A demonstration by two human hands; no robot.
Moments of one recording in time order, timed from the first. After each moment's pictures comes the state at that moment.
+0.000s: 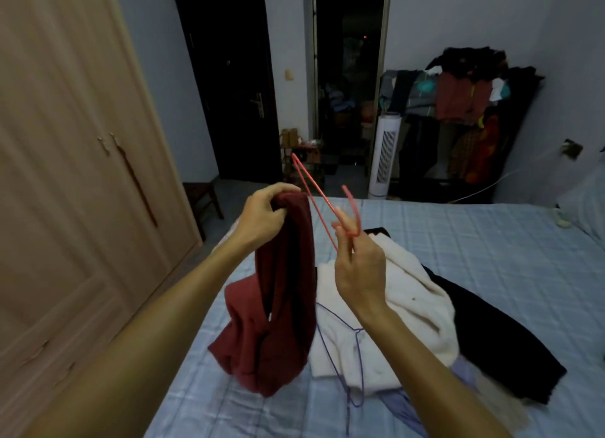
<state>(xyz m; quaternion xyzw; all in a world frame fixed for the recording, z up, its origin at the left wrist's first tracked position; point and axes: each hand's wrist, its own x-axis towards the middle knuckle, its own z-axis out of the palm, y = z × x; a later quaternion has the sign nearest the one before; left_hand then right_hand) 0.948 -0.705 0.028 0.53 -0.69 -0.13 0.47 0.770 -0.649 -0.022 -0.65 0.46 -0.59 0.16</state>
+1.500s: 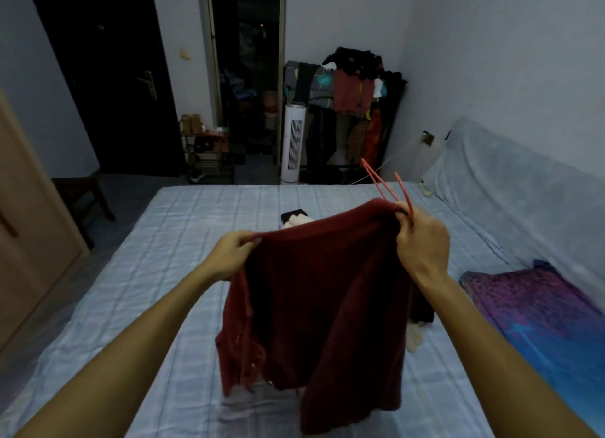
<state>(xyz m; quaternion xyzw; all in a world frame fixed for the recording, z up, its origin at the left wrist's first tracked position) 0.949 -0.686 -0.073 0.50 -0.72 -0.36 0.33 0.643 -0.588 -0.008 -0.57 0.68 -0.44 -0.13</state>
